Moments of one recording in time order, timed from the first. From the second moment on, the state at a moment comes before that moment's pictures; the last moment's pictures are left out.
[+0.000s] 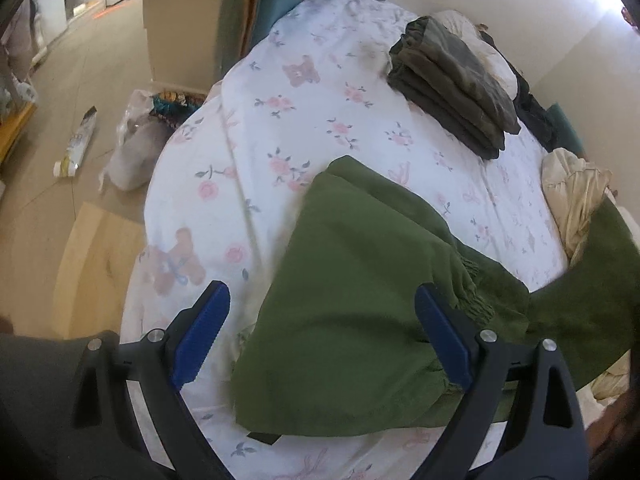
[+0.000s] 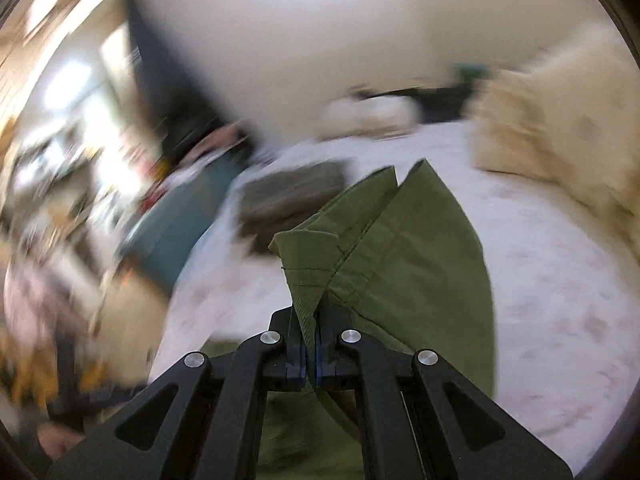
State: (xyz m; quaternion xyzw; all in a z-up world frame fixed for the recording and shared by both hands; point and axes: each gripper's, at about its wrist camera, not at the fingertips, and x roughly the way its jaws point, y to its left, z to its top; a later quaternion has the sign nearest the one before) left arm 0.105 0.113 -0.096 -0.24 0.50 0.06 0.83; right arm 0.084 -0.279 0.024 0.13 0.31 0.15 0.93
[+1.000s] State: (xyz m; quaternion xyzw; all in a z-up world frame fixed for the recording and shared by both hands) left arm 0.121 -0.004 -0.119 -0.15 0.56 -0.04 0.82; right arm 0.088 -0.205 -0.179 0.21 0.61 0.19 0.74
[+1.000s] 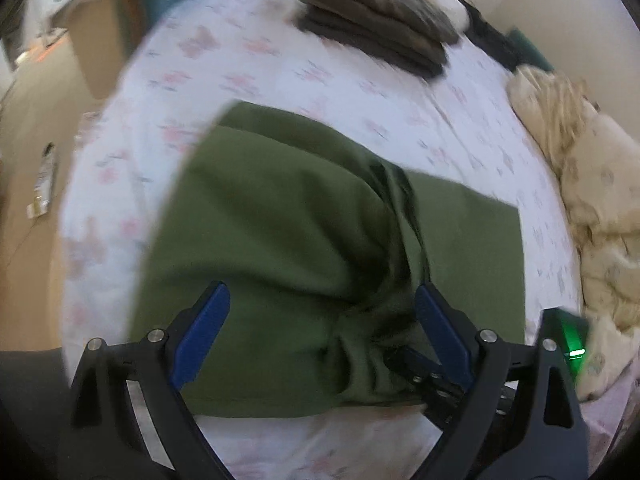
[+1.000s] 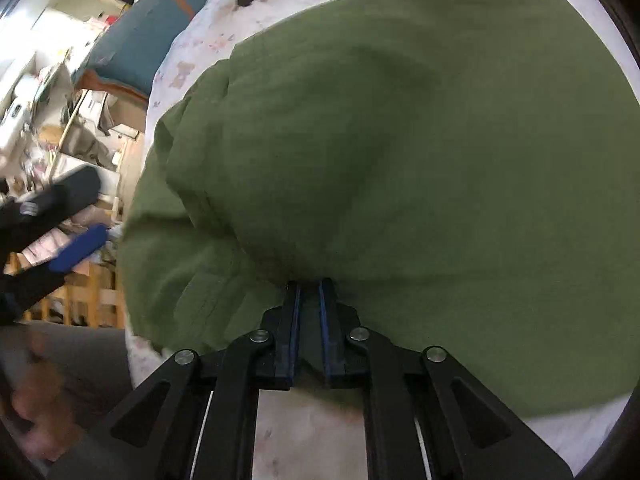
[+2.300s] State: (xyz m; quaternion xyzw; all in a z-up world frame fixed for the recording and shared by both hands) left arm 0.163 -0.027 -0.028 -0.13 0.58 -0.16 0.79; right arm 0.021 -0.270 -0.056 0.22 0.35 0.17 0.89
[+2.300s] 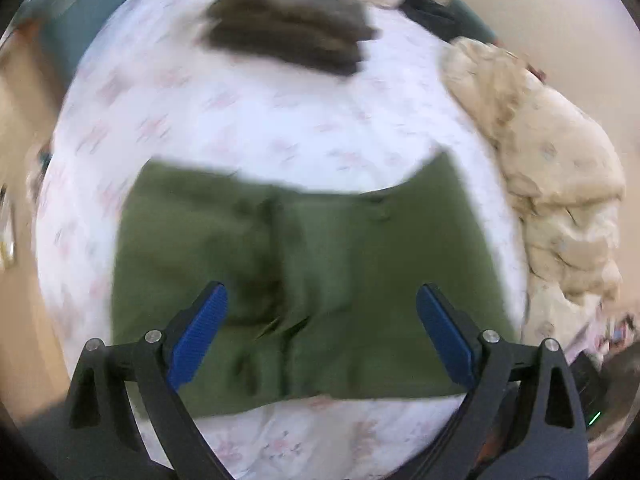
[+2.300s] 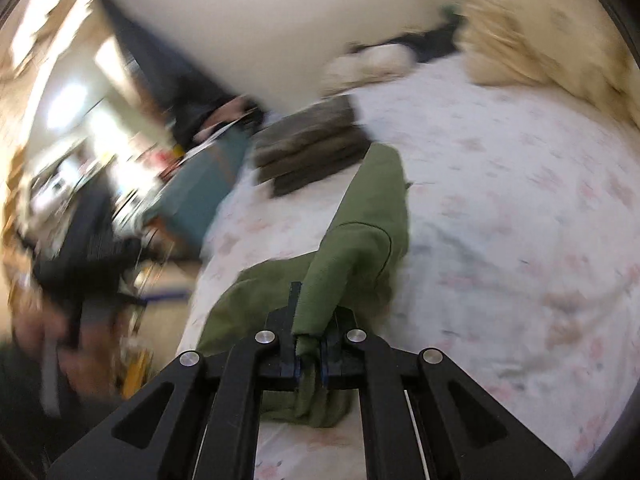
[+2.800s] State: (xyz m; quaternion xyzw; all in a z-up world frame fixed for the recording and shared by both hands) left arm 0.229 -0.100 -0.029 -0.02 0.59 -0.21 0.78; right arm 0.003 -0.235 -0.059 0.17 0.34 0.28 0.88
